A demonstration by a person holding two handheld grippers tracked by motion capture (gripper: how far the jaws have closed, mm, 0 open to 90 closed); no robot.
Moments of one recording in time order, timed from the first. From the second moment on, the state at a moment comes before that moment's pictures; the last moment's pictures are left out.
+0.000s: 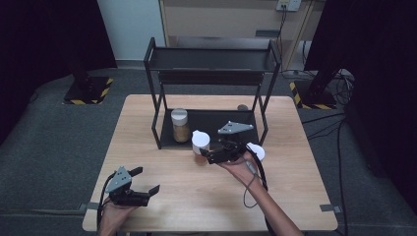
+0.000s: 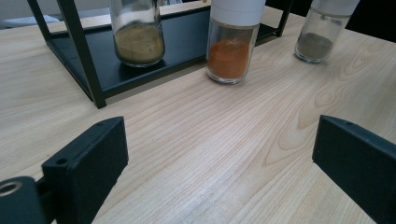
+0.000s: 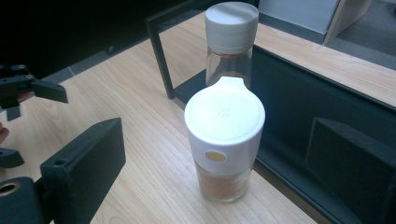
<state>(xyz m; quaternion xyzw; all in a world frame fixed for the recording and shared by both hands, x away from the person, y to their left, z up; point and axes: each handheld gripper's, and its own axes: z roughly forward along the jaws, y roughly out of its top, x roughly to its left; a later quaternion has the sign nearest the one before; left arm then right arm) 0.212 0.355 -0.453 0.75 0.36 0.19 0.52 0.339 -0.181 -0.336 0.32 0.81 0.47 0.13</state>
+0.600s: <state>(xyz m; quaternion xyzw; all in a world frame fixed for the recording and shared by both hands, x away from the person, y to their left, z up) 0.212 0.356 -0.453 0.75 0.35 0.19 0.52 0.366 -0.145 -0.348 0.33 0.83 0.43 0.13</state>
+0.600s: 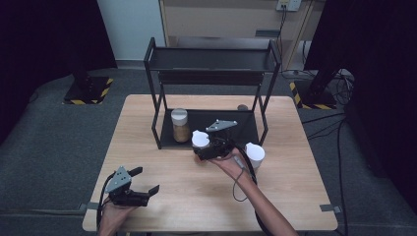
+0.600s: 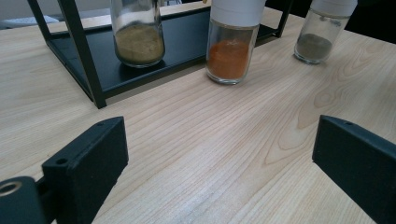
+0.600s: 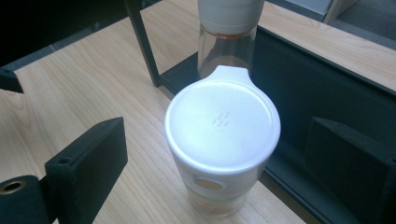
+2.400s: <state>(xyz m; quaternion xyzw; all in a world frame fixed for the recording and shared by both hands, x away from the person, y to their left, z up) 0.211 0.357 -0.453 0.75 0.35 0.19 0.53 0.382 -0.132 -0.334 0.31 0.84 0.41 0.17</state>
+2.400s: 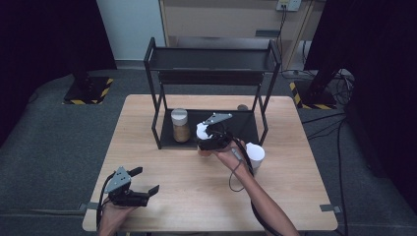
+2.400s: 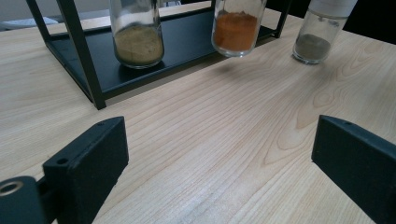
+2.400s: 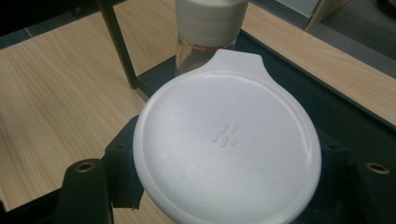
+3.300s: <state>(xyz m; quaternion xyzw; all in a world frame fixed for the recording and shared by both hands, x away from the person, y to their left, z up) 0.211 0.358 -0.454 0.75 0.35 0.19 0.53 0.427 -0.120 -0.318 0.35 0.83 0.40 0.18</state>
